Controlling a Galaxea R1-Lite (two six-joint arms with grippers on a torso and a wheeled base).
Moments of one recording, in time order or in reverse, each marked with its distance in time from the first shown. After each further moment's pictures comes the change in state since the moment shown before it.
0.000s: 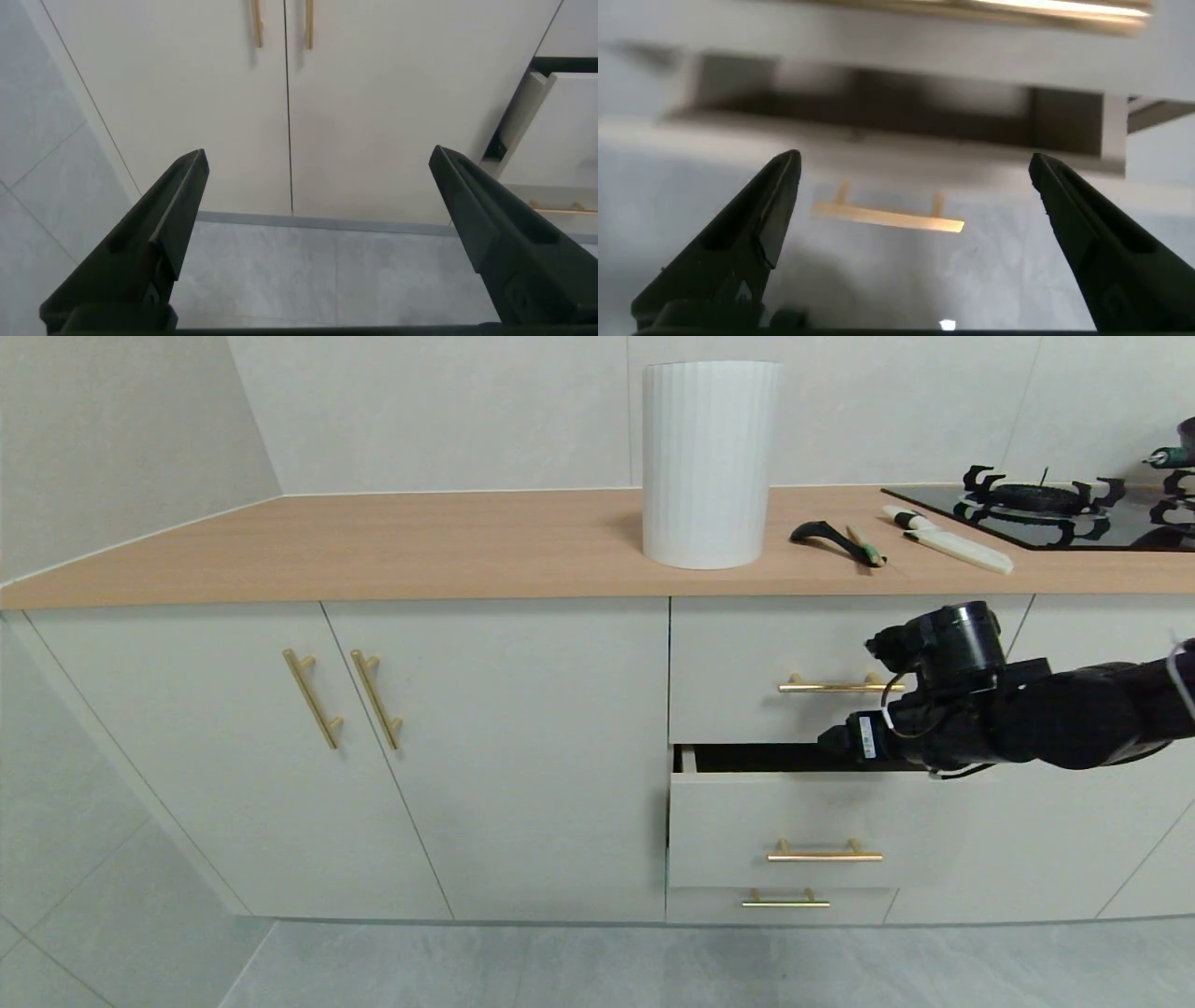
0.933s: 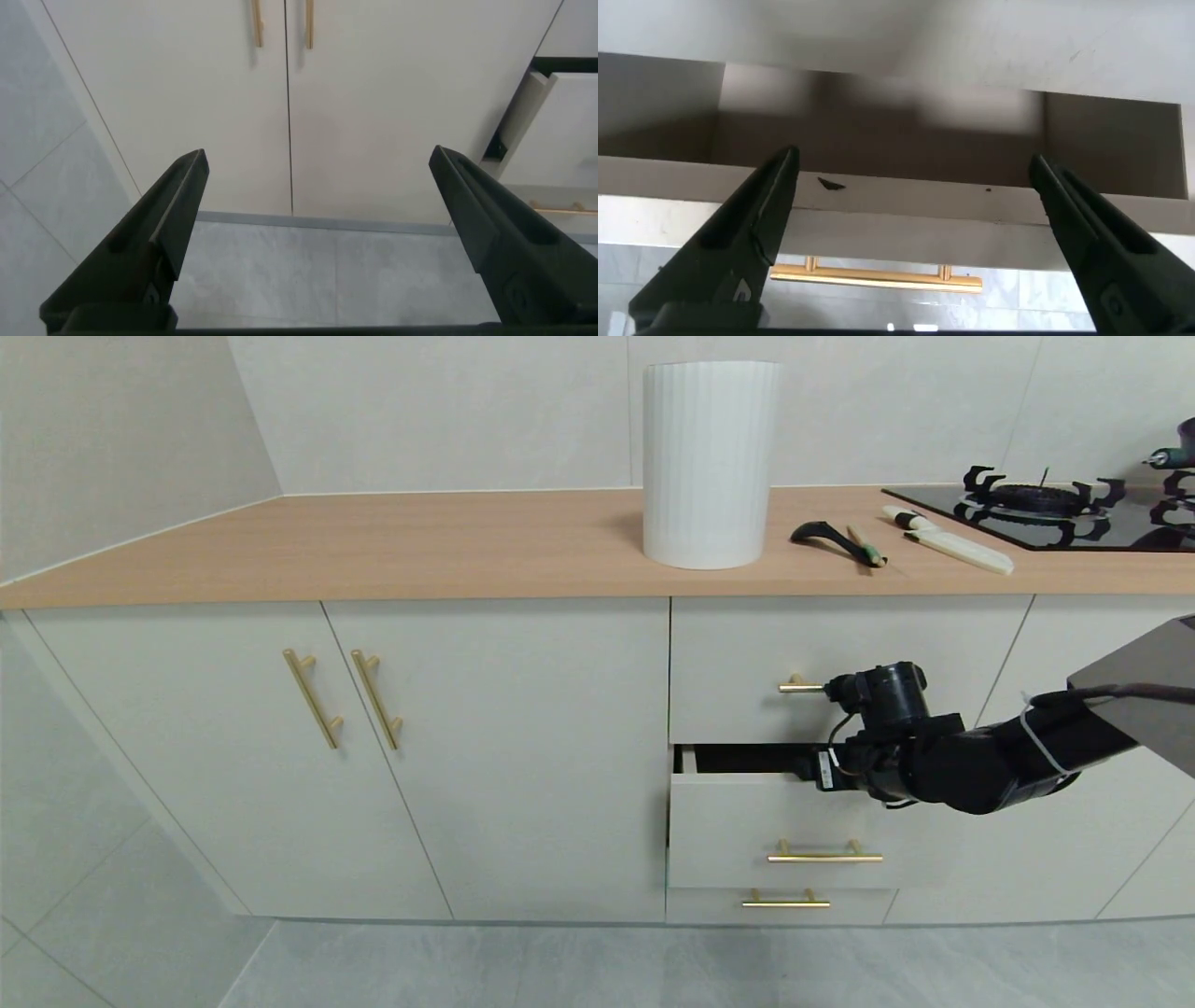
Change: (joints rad) left arm 0.000 0.000 0.000 0.000 -0.001 0.000; right arm 0.026 0.209 0.013 -0.197 -0.075 -0.002
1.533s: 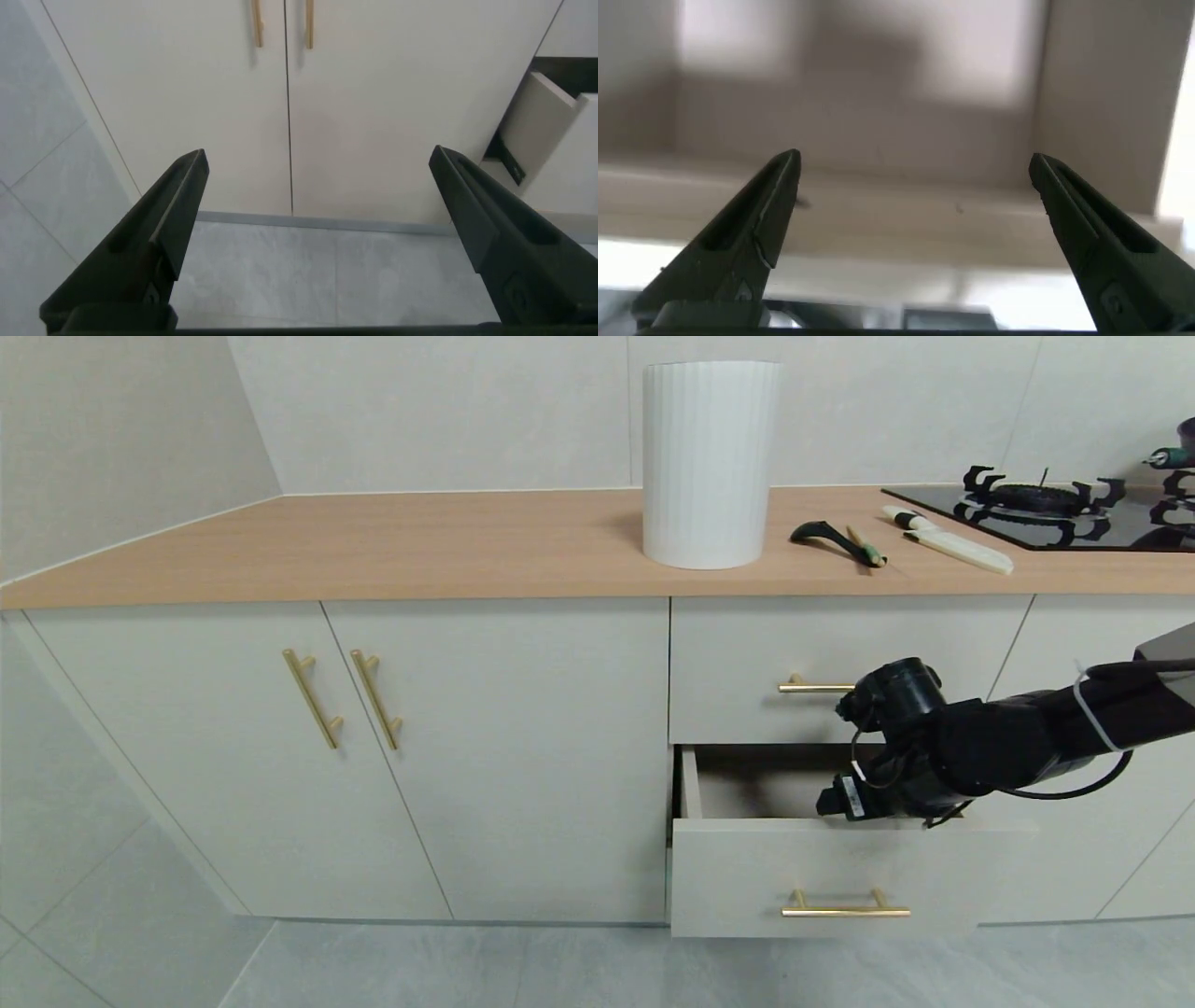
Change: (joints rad) left arm 0.000 0.000 0.000 0.000 0.001 0.000; right arm 0.000 -0.101 -0.035 0.390 0.026 -0.002
